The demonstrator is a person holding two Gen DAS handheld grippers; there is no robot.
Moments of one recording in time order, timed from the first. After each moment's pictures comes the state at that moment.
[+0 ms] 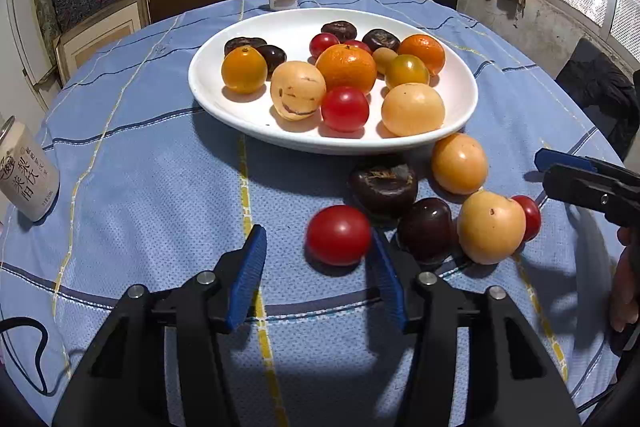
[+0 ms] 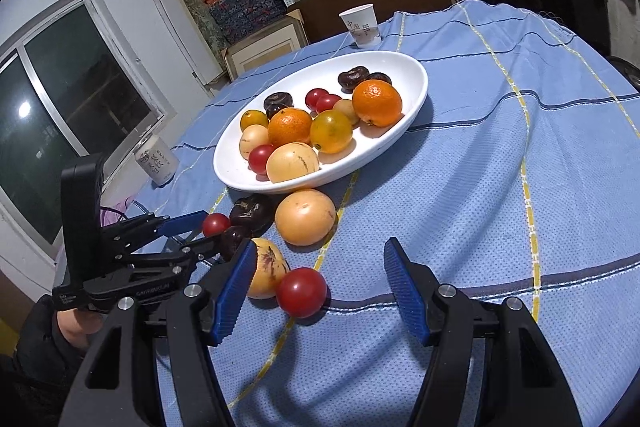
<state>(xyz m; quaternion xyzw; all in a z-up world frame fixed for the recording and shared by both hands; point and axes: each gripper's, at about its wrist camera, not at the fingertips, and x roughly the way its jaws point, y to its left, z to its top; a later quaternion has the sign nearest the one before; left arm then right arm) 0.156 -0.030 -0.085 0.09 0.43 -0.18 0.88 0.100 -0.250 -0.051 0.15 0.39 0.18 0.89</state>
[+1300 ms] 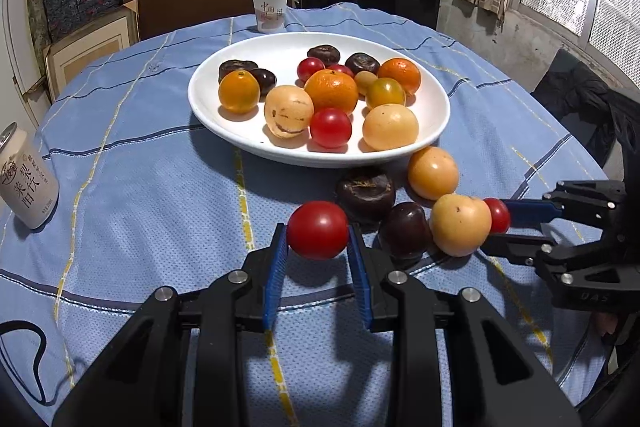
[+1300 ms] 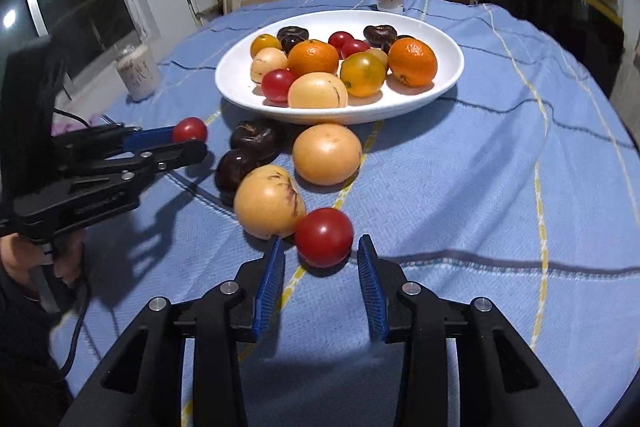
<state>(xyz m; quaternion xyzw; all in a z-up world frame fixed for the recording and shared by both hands) 0.145 -0.019 -0.072 0.08 0.40 -0.21 0.89 0.092 -0.195 -0.060 -0.01 0.46 0.15 0.88</state>
